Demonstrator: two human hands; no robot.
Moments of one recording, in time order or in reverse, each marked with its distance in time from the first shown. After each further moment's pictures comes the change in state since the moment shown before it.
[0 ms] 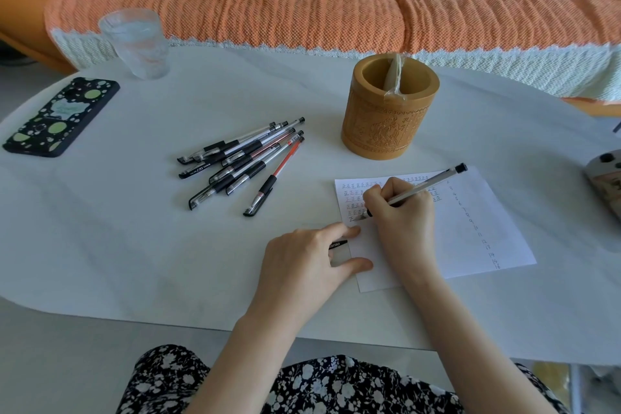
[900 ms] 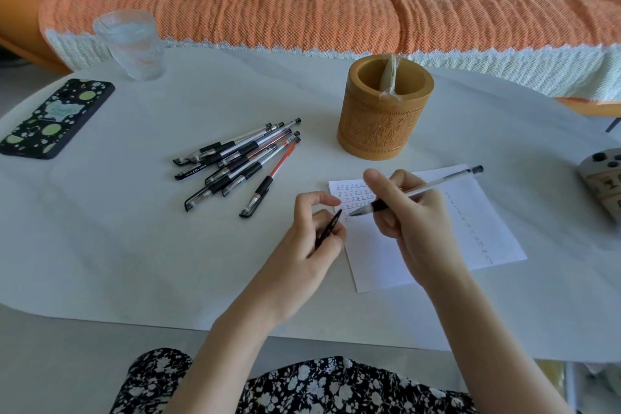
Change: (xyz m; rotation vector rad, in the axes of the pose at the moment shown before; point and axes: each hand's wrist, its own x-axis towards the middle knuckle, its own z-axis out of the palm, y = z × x) left_hand 0.001 -0.008 -0.009 -0.790 -0.186 0.042; right_hand -0.002 -0.023 -0.026 0.575 -0.296 0.181
